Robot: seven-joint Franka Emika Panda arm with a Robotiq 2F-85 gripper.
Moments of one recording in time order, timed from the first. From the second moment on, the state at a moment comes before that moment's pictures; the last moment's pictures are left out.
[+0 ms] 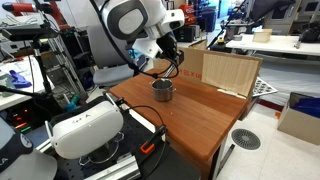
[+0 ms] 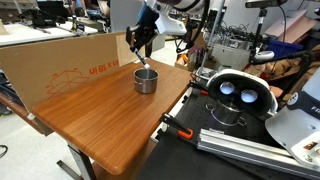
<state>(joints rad) -0.07 0.22 0.14 -2.51 0.35 3.24 -0.19</state>
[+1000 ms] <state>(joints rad) 0.04 0.37 0.01 -2.52 0.17 3.36 -0.09</state>
